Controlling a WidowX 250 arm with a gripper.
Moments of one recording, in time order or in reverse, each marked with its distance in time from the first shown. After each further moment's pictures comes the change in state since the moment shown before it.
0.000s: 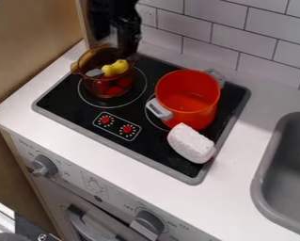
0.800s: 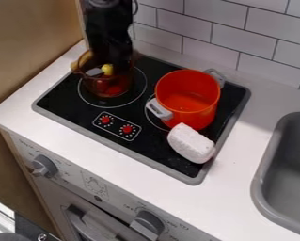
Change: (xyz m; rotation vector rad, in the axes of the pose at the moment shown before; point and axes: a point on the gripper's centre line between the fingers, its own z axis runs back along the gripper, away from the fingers) arm 0.003 0.009 -0.040 0.030 -0.043 -0.041
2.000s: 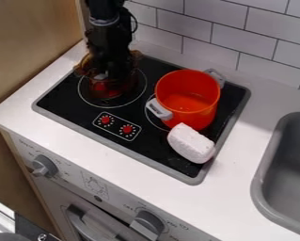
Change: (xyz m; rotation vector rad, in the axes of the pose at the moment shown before) arm -0.015 -0.017 -0.016 -0.092 0.073 0.067
